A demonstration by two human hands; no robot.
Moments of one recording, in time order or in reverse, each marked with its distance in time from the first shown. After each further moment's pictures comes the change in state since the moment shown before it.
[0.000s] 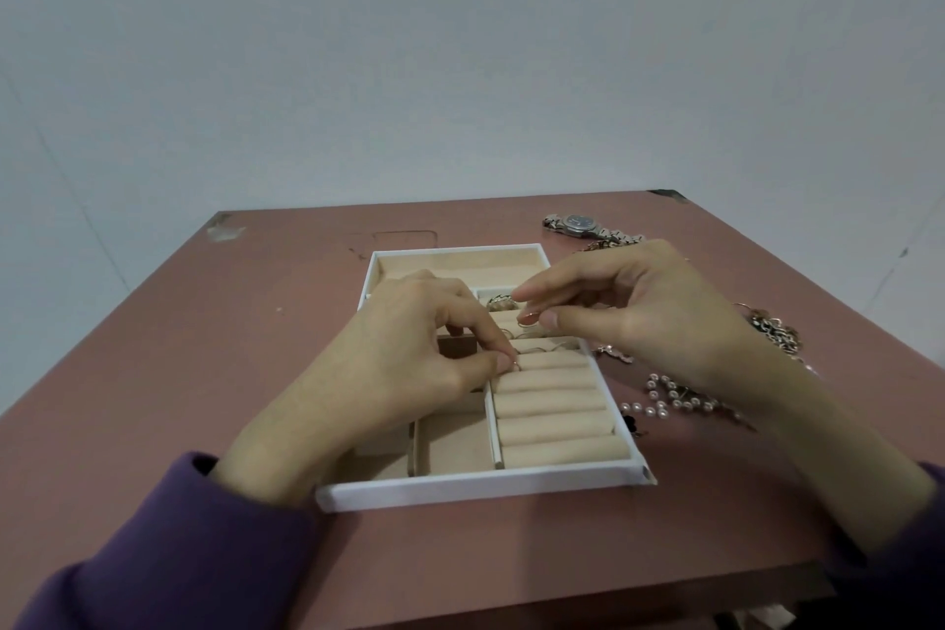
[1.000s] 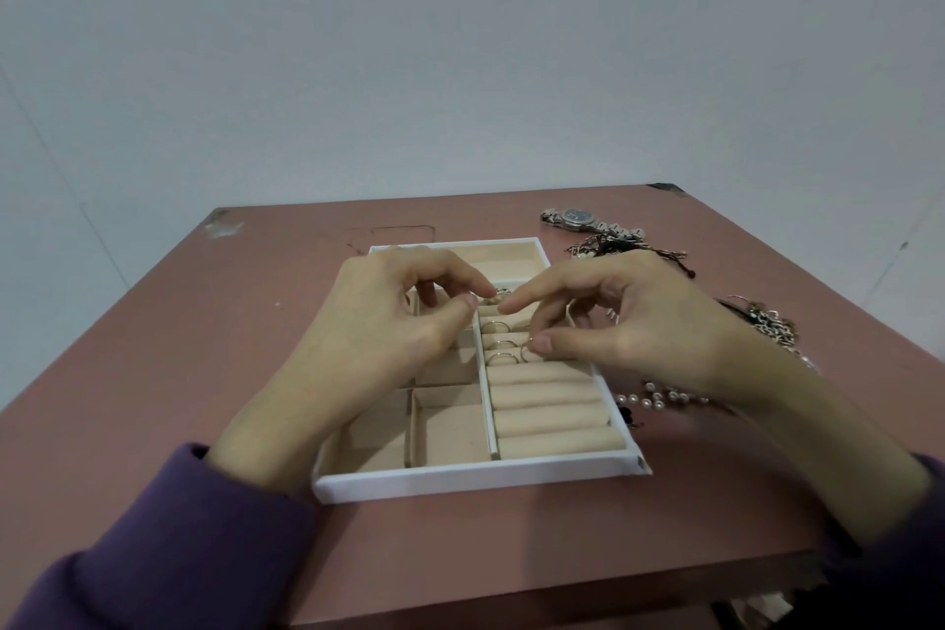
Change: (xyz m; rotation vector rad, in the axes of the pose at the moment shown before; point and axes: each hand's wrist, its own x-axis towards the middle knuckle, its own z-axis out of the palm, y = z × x) left_hand 0.001 -0.003 -0.004 -0.095 0.194 -0.110; right_hand -0.004 0.002 0.000 -0.113 -0.101 0.000
